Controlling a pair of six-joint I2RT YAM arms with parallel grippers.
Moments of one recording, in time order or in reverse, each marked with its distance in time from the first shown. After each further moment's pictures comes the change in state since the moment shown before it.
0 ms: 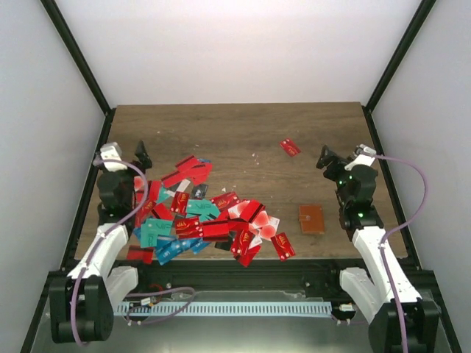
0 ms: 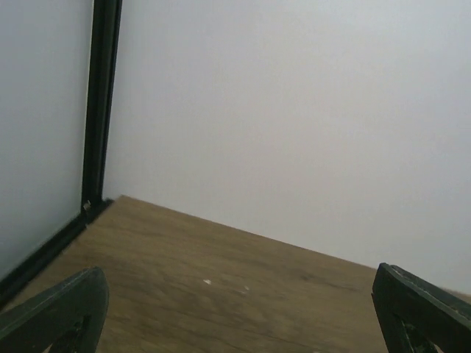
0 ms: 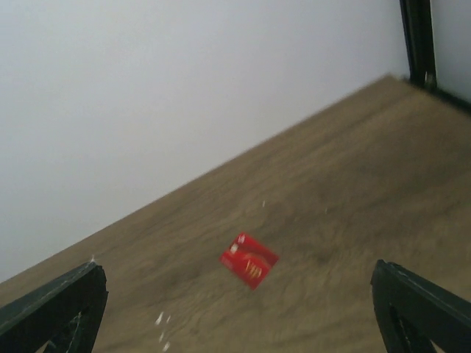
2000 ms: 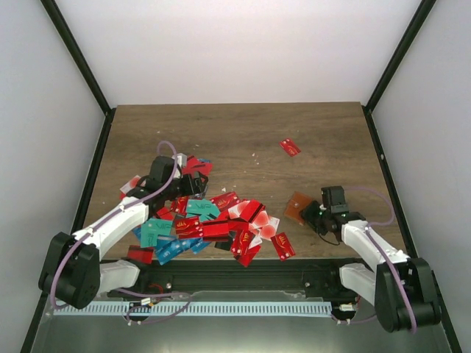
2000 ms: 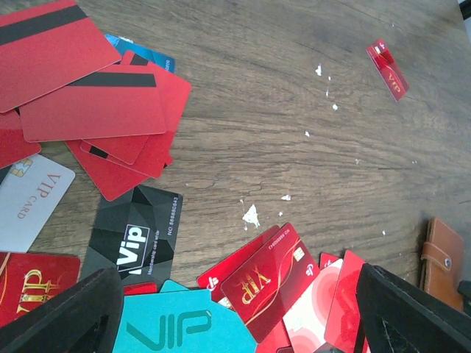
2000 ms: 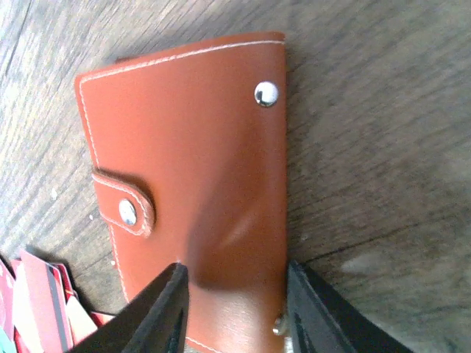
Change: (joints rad) left arm -0.440 0.240 0.301 -0.820 0.266 -0.326; right arm 0.114 0.182 -0.158 -0.552 -0.267 0.421
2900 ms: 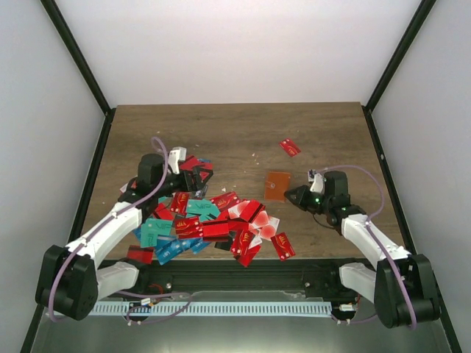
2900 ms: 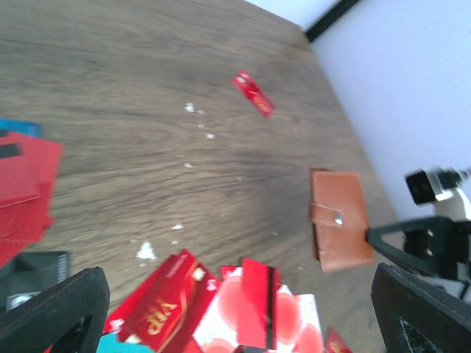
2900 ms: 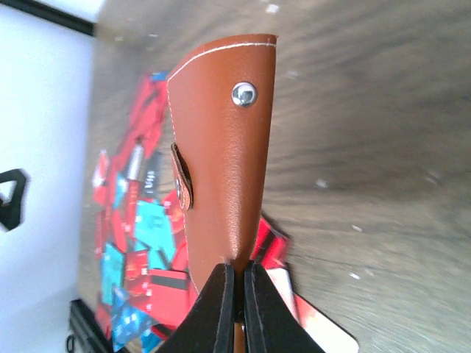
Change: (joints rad) left arm 0.065 -0.085 -0.031 0.162 0.253 0.045; right arm 0.003 0.042 0.073 0.275 -0.373 -0.214
